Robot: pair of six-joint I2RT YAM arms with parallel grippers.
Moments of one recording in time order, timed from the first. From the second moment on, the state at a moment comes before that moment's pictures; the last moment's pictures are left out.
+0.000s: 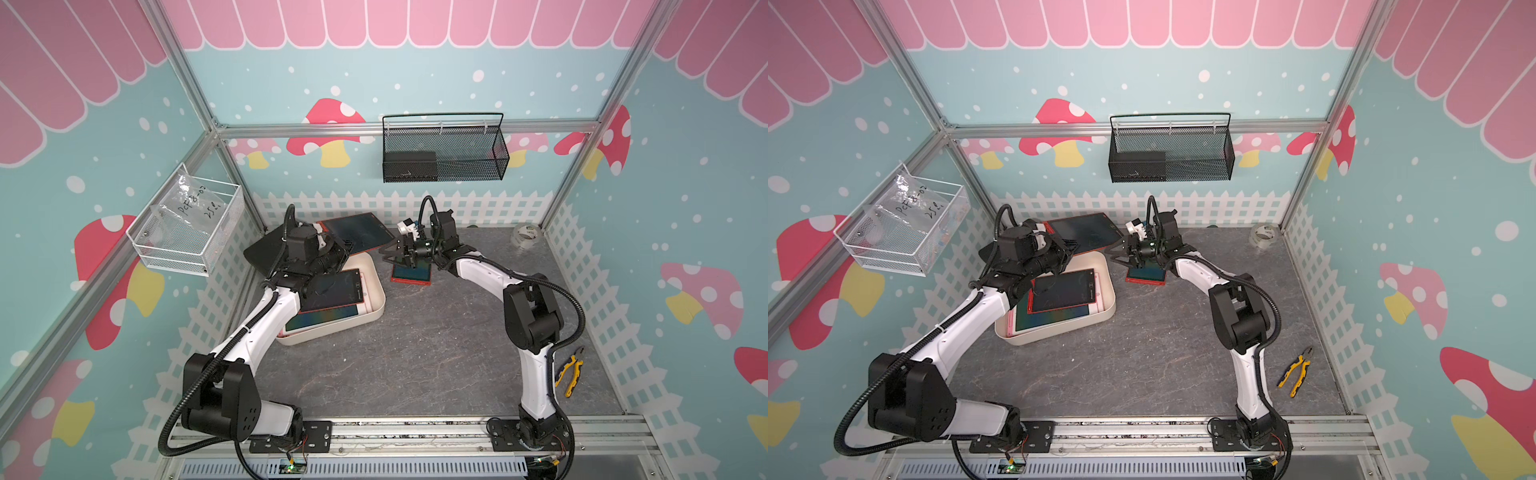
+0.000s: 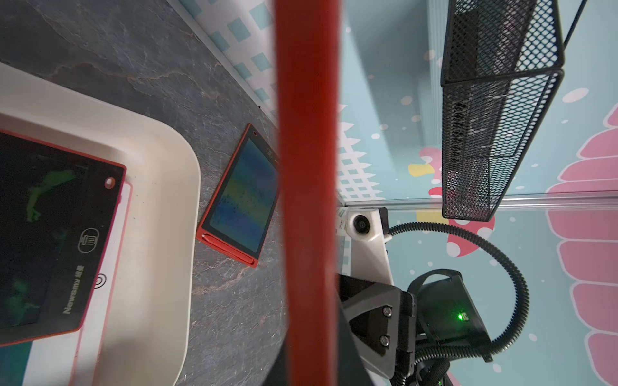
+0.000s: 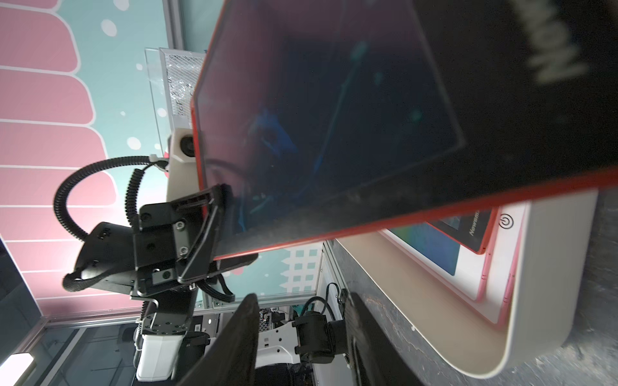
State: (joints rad) left arm -0.19 1.42 1.09 -0.03 0.34 -1.16; right arm 0.45 2.10 1.63 0.15 -1.07 1.16
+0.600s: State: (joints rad) left arm -0.24 1.46 1.07 0.07 0.28 -1.23; right arm 0.44 2.13 1.60 0.34 -1.09 1.28
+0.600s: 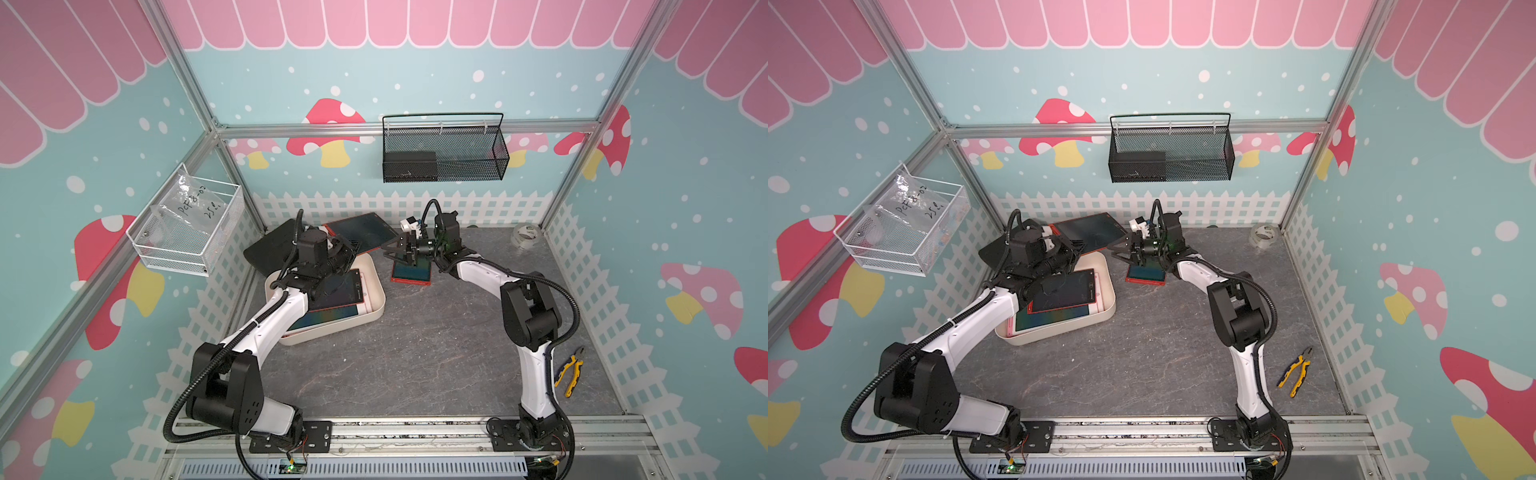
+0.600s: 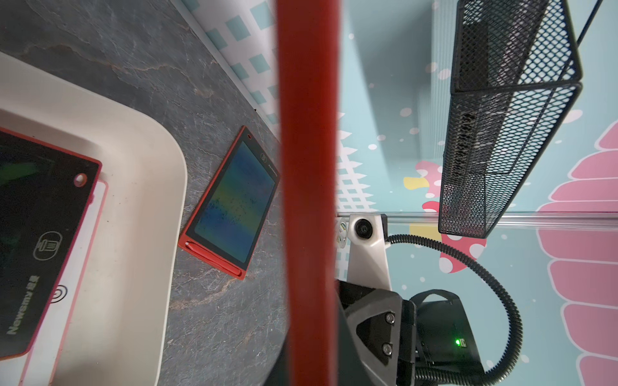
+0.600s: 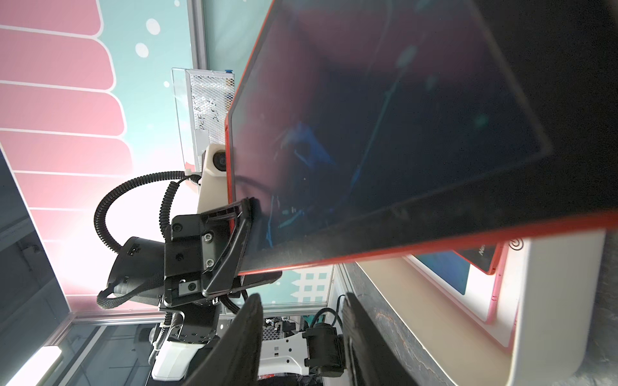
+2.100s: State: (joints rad) left arm -0.29 1.52 1.08 0.15 0.25 -1.27; right arm 0.41 2.20 1.64 0.44 -1.11 1.35
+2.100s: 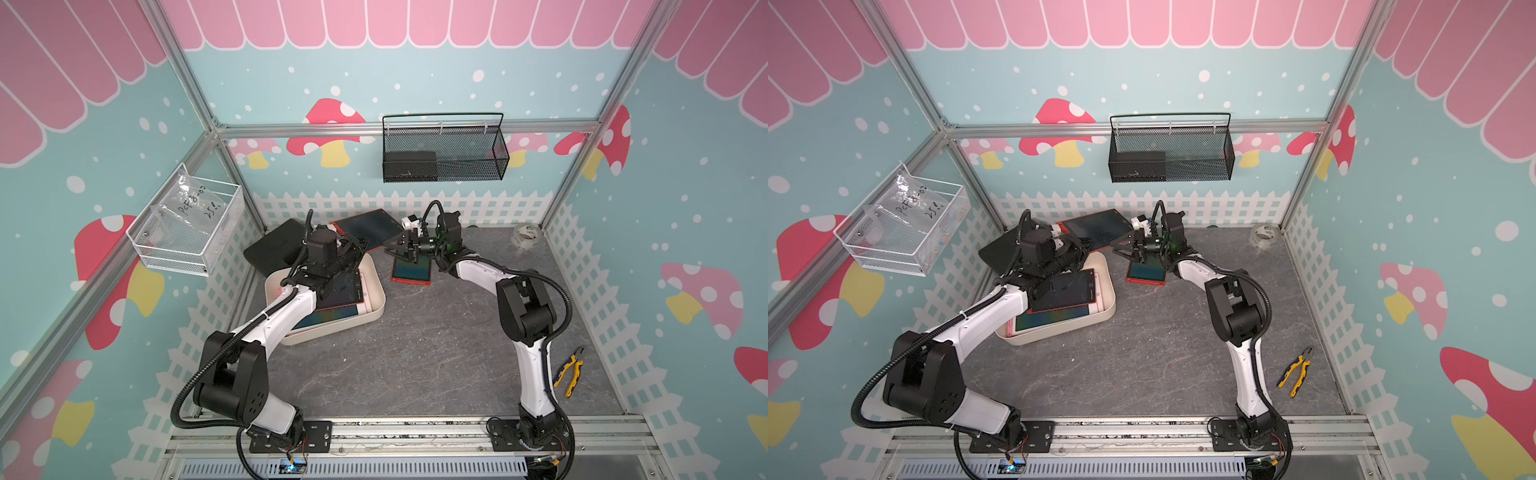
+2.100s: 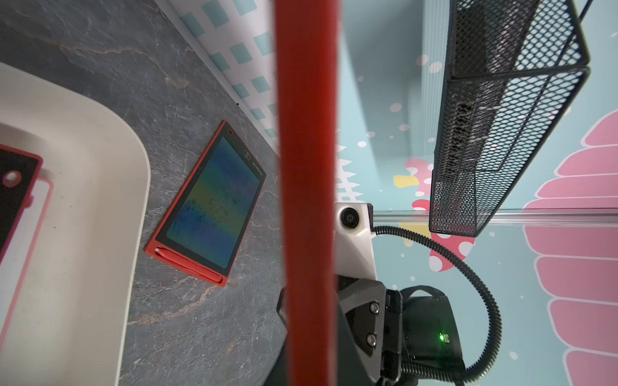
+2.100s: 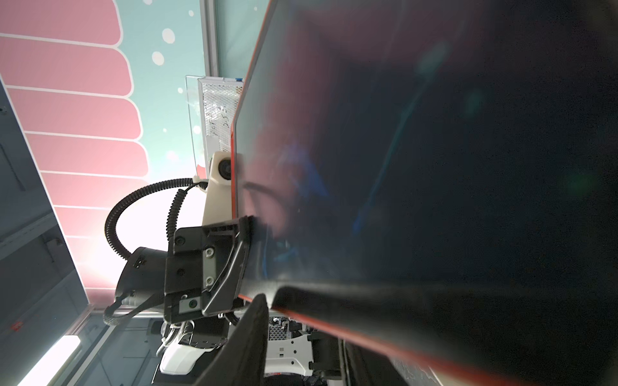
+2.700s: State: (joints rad) left arm -0.31 1.56 1.08 0.22 0.25 -1.29; right arm 0.38 2.24 1.72 0.42 -1.04 1.36
